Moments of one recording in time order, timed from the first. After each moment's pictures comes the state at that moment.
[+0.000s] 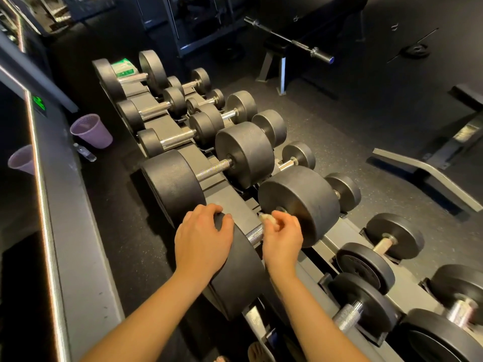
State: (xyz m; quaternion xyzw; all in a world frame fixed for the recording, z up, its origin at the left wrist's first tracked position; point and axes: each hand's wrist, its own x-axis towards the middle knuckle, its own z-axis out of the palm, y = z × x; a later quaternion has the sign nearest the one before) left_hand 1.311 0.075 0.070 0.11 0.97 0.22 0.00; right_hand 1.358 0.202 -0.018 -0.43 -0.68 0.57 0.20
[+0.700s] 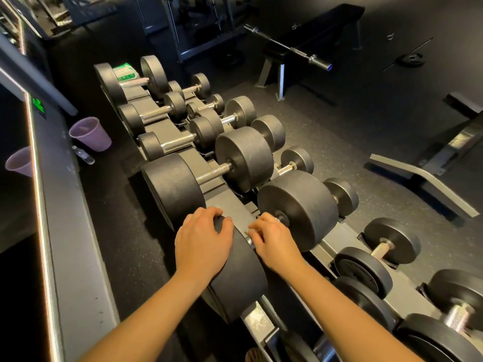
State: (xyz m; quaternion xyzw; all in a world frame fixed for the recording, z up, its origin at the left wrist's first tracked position) left_hand 1.310 0.074 0.068 0.11 0.97 0.23 0.00; right_hand 1.349 0.231 -0.019 -0.07 -0.96 0.28 0.01
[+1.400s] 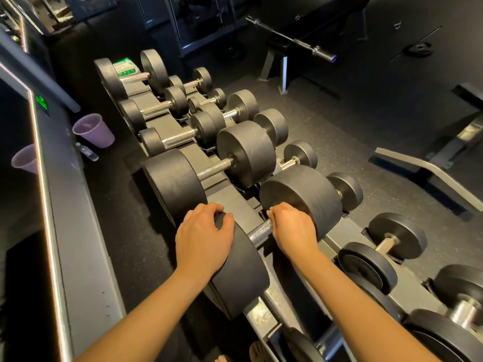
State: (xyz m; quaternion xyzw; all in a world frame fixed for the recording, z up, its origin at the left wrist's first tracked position) left_hand 1.309 0.072 0.067 0.11 0.96 0.24 0.00; right_hand 1.341 0.258 -0.029 -0.12 -0.98 0.15 0.04
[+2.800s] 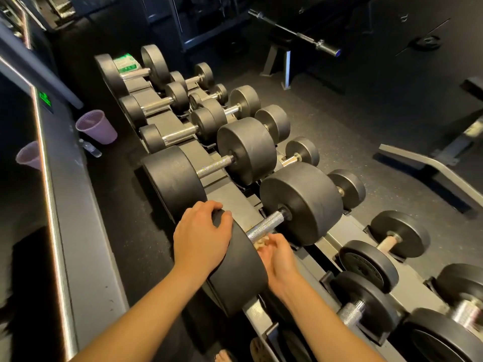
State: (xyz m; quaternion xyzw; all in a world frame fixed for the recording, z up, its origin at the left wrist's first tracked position) left_hand 1.309 0.073 0.068 0.10 0.97 0.24 0.01; right_hand 1.379 0.199 -0.019 -0.39 -0.20 0.90 -0.06
